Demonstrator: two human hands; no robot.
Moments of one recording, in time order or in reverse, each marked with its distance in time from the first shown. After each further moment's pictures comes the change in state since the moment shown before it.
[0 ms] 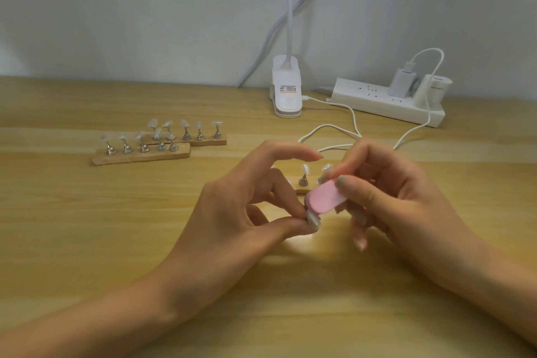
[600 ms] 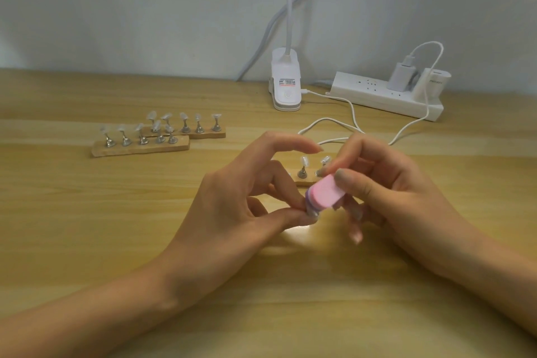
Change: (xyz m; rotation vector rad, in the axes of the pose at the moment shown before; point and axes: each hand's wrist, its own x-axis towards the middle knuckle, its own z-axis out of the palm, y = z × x) left_hand 0.000 -0.001 0.000 0.000 -0.006 0.007; right_hand -0.002 0.001 0.002 0.013 -0.076 0.026
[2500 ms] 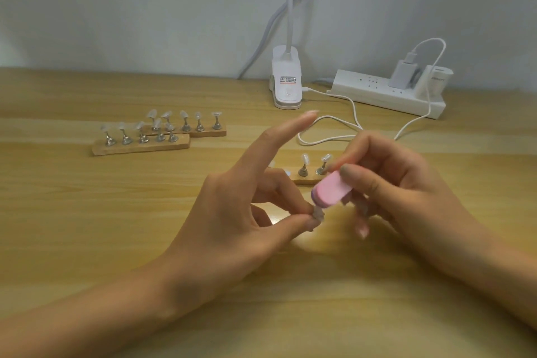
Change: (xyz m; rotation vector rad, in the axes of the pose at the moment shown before) left_hand -0.005 0.002 0.002 0.032 -0.032 0.032; right_hand -0.003 -0.001 -0.001 -0.060 0.044 -0.027
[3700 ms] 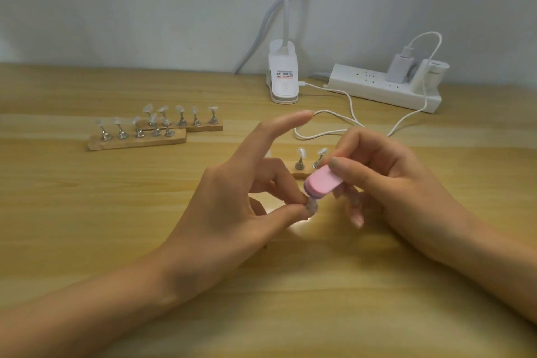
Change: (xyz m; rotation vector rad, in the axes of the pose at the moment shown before) left_hand 0.002 -0.001 0.000 0.015 -0.011 -0.005; right_hand 0.003 0.002 0.000 0.017 -0.025 0.015
